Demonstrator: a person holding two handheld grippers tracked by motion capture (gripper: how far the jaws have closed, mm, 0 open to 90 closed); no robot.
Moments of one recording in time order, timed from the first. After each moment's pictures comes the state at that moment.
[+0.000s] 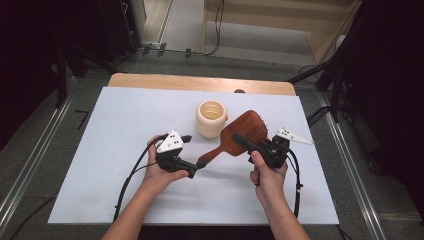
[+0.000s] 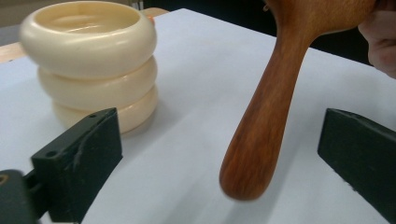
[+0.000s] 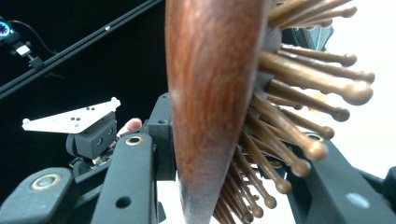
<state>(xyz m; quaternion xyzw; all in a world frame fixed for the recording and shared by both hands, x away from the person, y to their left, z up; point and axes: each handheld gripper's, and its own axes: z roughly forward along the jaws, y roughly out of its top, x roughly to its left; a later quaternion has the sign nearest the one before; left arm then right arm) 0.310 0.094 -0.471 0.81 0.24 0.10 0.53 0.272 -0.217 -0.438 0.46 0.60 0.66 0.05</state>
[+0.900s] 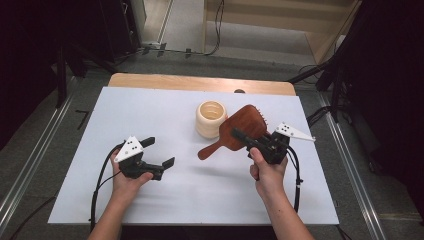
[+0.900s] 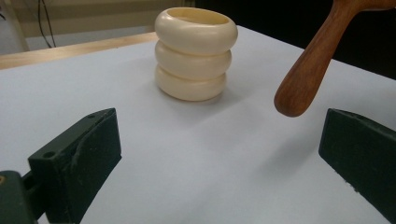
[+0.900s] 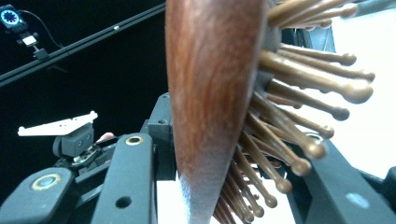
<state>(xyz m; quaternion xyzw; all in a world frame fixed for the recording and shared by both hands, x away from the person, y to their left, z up) 0.292 0.182 -0.474 0.76 0.31 0.15 0.55 0.277 -0.213 -0.422 0.42 0.61 0.67 0.08</state>
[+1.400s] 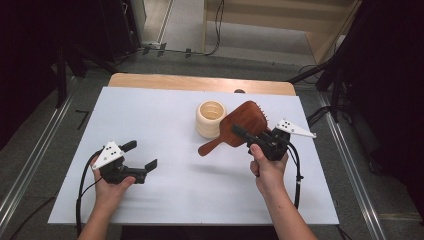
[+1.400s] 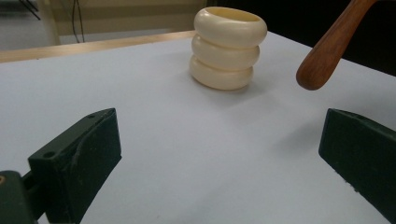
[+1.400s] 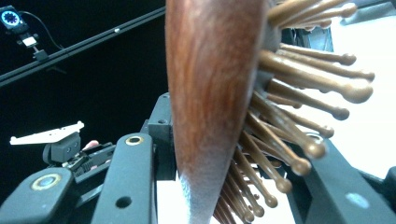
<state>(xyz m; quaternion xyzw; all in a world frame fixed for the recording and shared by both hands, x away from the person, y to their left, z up) 0.278 0.225 -0.477 0.74 0.34 0.18 0.55 0.283 -0.213 -0.415 0.41 0.61 0.67 0.09</state>
